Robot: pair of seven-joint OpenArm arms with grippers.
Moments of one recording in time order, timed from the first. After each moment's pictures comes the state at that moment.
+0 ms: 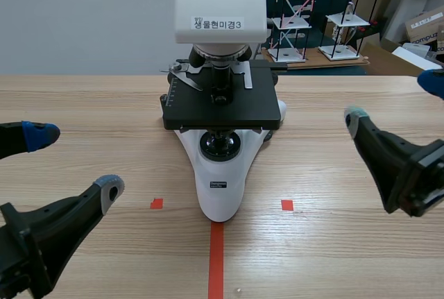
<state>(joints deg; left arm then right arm) 48.0 -32.6 -8.4 119.8 -21.4 -27.5 -9.3 -43.1 31.4 13.0 114.8 16.2 20.8 21.2</state>
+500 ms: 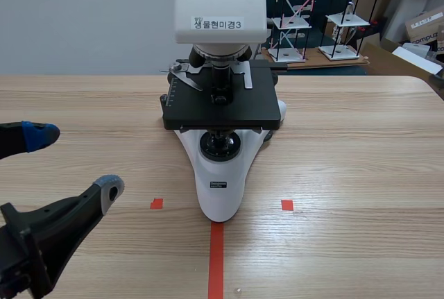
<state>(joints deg) 48.0 -32.6 -8.4 119.8 -21.4 -27.5 -9.3 -19.3 31.6 21.1 114.6 2.9 26.1 12.8</state>
